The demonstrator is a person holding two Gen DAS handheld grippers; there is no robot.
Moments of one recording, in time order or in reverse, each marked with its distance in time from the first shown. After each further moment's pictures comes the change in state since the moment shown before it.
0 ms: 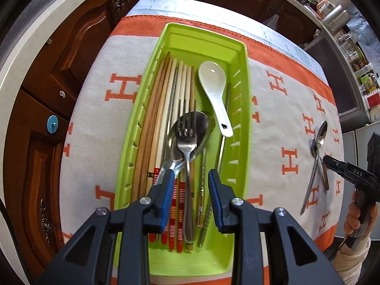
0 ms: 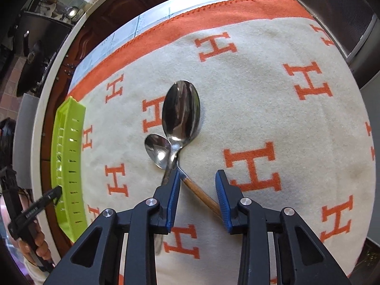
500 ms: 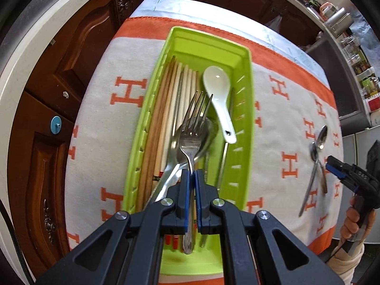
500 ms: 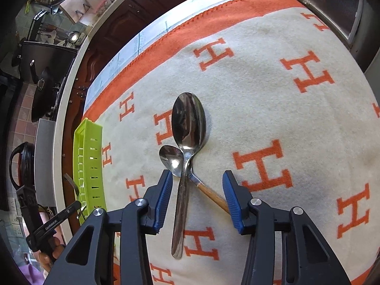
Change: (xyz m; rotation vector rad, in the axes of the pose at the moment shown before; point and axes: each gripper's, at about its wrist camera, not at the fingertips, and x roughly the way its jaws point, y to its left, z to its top) left arm 0.003 0.006 0.010 -0.013 0.022 0.017; right arm -0.011 -0.016 0.001 0.092 -0.049 0.110
